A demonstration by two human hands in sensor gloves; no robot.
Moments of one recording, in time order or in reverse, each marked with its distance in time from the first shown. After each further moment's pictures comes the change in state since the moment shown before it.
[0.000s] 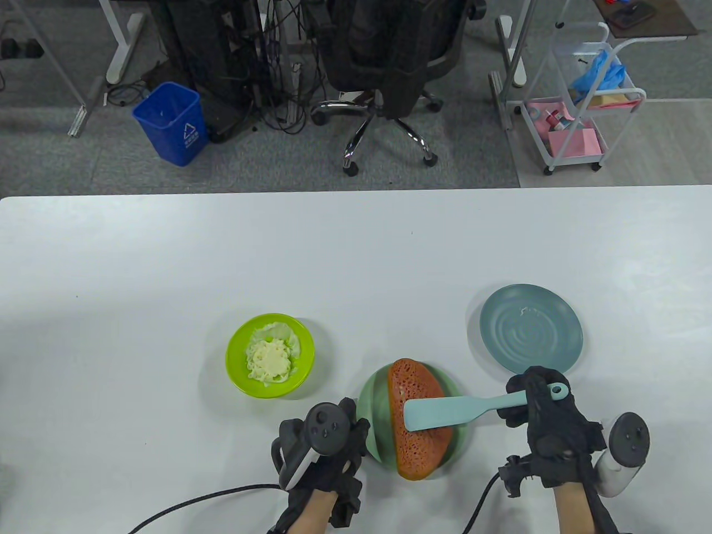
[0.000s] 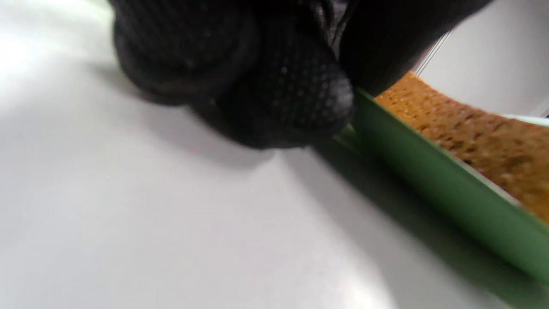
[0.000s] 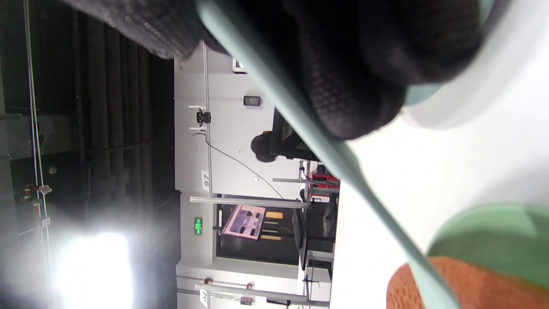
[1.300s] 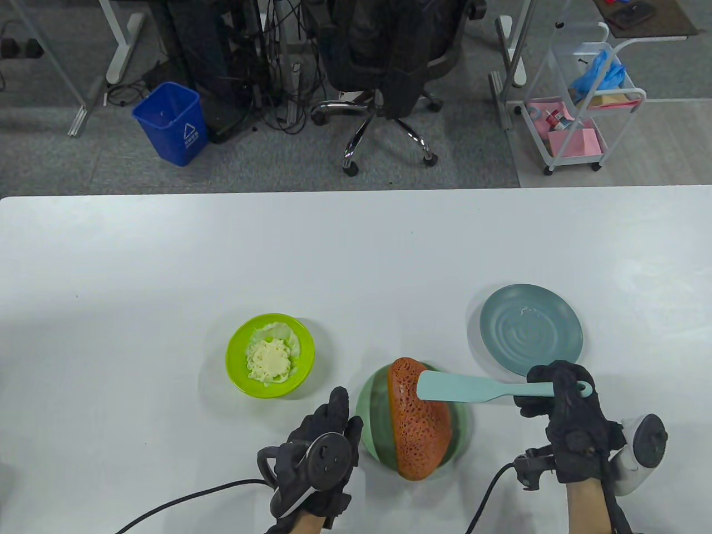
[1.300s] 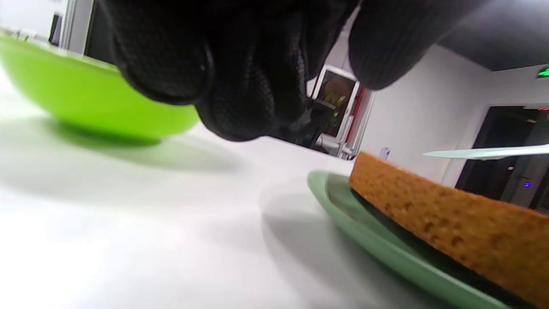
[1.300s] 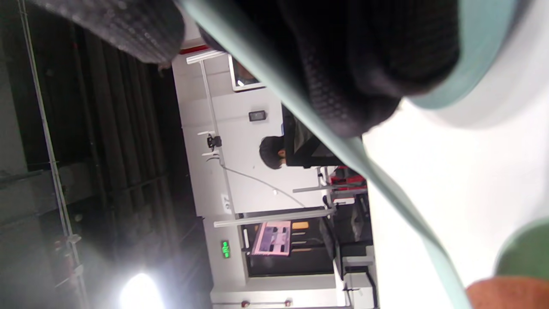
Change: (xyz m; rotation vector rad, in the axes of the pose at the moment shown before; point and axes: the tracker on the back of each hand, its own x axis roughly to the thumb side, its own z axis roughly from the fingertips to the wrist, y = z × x) left_hand 0.017 0.037 0.041 0.295 -0.201 -0.244; right_hand -0.005 -0.012 -0.006 -0.019 0.003 -0.203
